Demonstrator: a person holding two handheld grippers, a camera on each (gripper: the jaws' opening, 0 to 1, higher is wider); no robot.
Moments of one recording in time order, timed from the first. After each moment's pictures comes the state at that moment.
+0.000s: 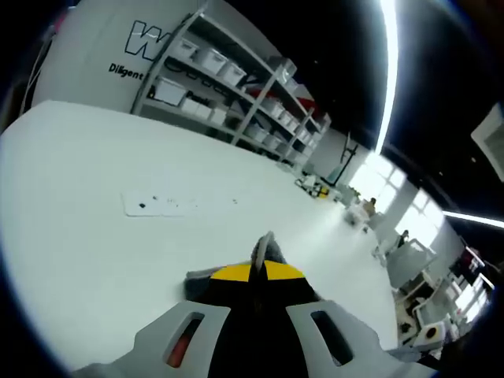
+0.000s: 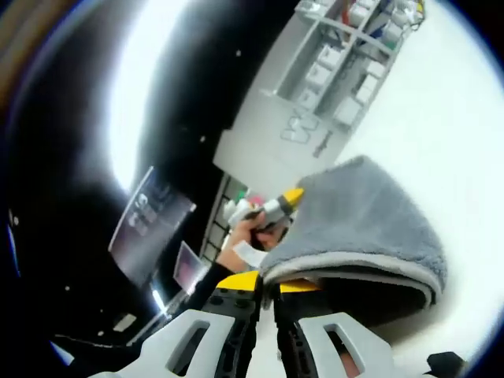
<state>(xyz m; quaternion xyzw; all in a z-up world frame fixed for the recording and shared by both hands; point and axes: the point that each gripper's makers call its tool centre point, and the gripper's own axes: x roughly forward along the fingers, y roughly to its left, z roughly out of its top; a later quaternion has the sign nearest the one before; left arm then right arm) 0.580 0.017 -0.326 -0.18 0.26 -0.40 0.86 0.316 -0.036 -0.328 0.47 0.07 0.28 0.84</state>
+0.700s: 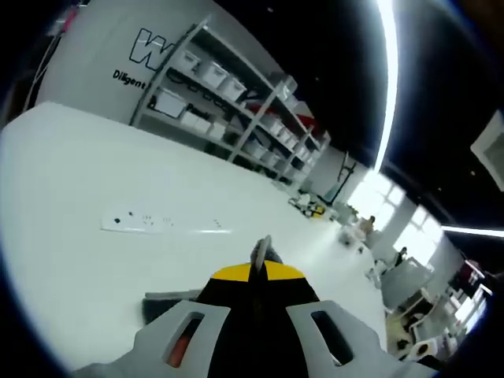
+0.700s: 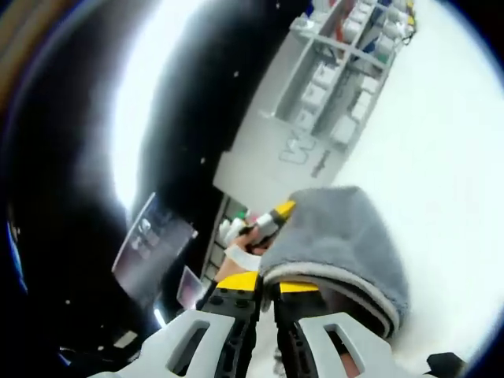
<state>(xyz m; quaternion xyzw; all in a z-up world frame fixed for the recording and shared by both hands) 0.600 -0.017 -0.290 -0.21 0.23 -0.39 0.87 0.314 -0.083 -0.313 0.50 0.03 0.25 0.83</state>
